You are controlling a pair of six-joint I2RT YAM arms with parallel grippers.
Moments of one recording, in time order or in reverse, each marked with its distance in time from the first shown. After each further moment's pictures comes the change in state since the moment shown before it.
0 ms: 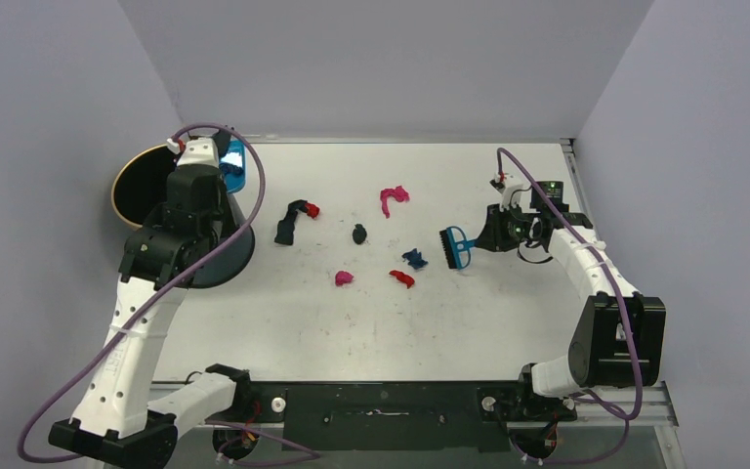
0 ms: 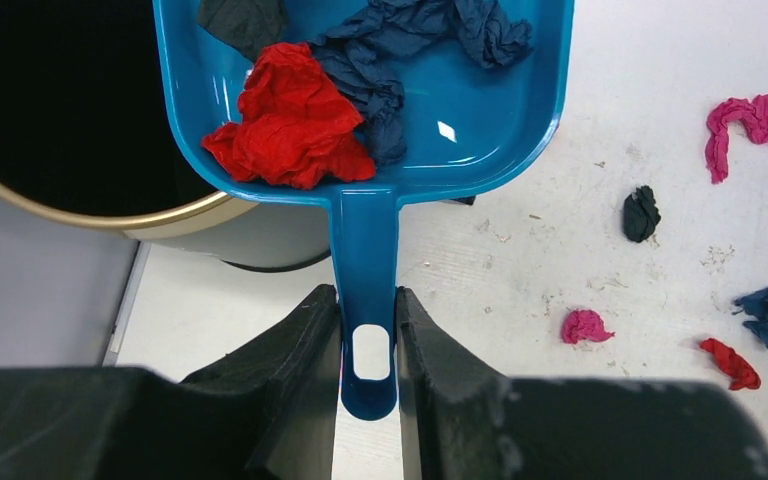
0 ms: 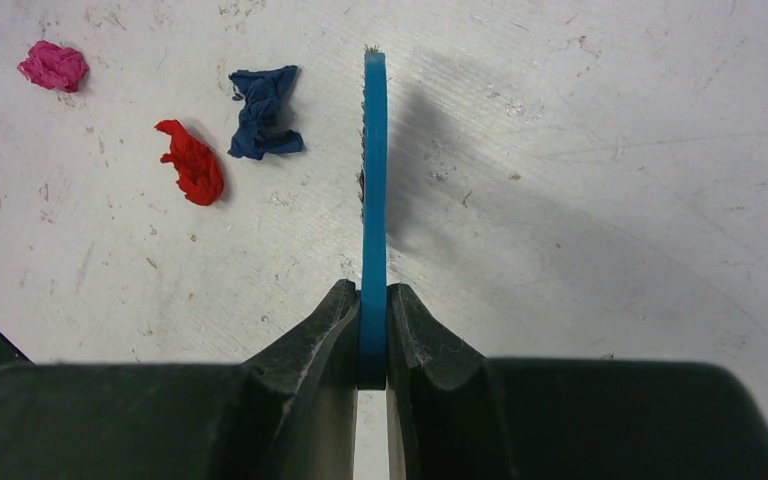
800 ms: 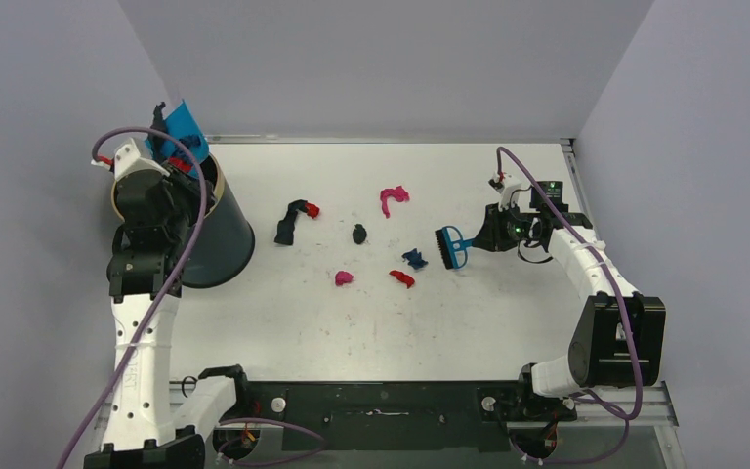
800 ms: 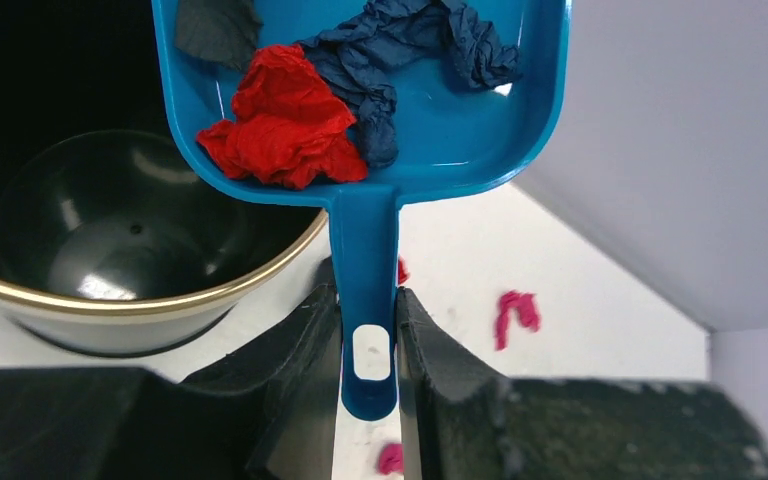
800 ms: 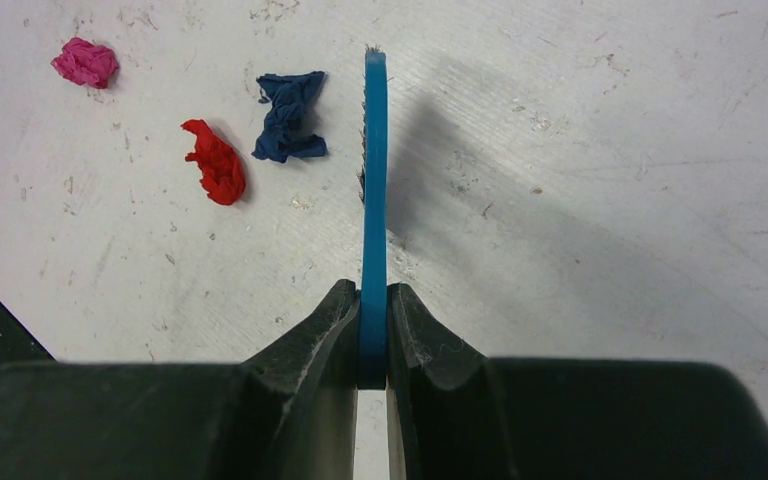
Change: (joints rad) left arm 0.354 -0.077 -0.188 0.387 0.324 -0.287; right arm 0.000 0.000 0.000 0.007 -0.048 -0.011
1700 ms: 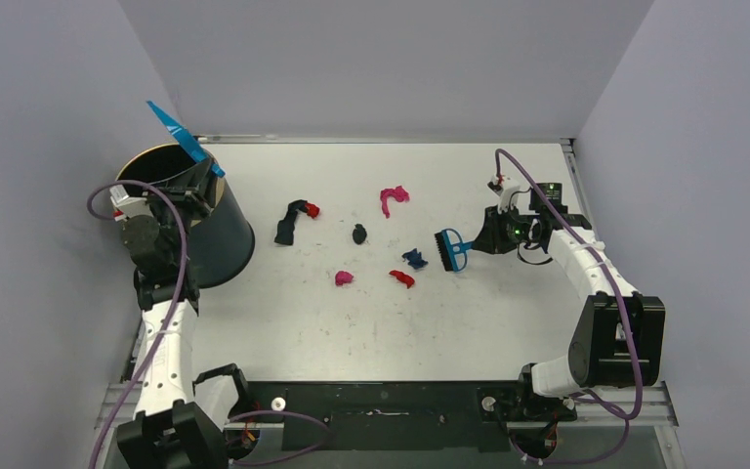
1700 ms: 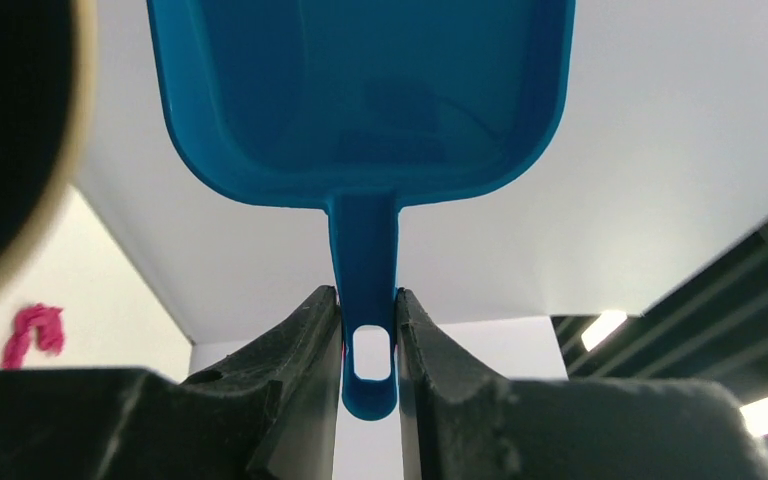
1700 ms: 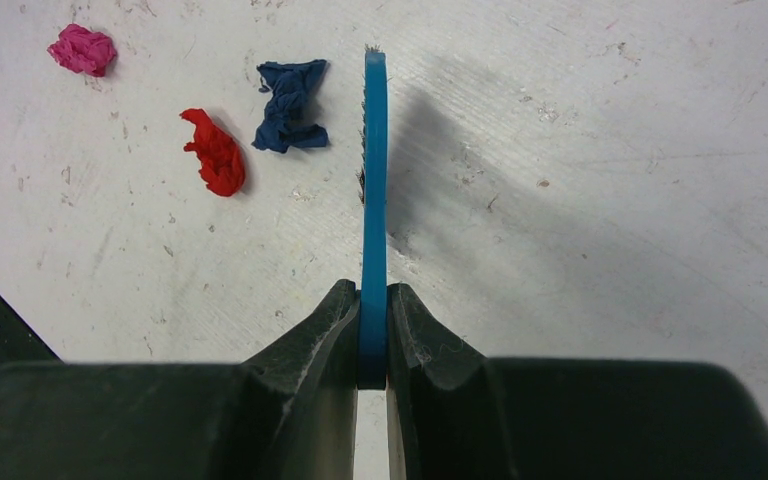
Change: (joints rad) left arm 0.239 -0.014 -0.555 1.011 0.475 -1.114; right arm -0.001 0.000 -0.011 -0.002 -0.006 -0.015
